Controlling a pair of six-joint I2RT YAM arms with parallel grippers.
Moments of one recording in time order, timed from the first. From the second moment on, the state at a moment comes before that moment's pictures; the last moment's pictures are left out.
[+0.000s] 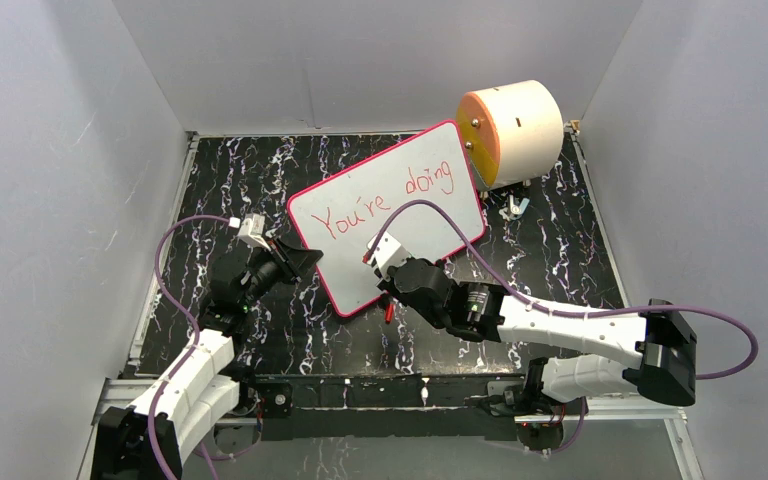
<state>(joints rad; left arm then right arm) -0.22 0.81 0.26 0.41 0.43 -0.67 1.25 1.20 0.87 -0.19 0.53 -0.06</state>
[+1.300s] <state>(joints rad) -0.22 0.81 0.26 0.41 0.43 -0.67 1.25 1.39 0.95 -0.08 0.60 -0.11</state>
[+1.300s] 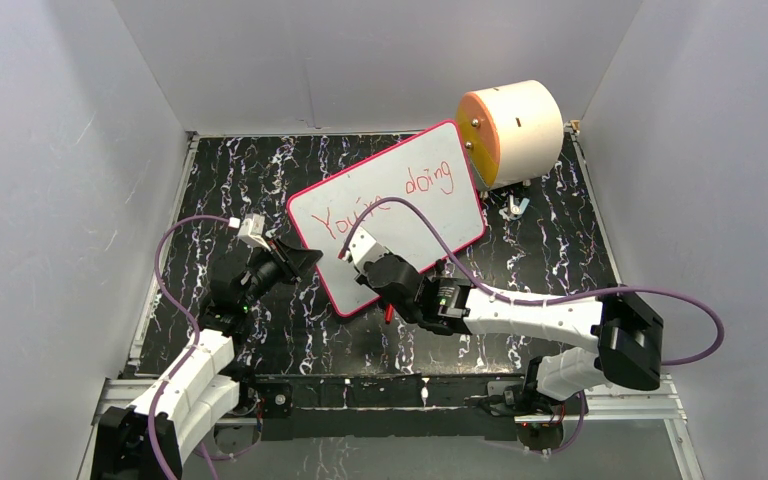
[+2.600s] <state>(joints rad) -0.22 0.81 0.26 0.40 0.42 -0.67 1.26 1.40 0.96 -0.05 0.54 -0.11</state>
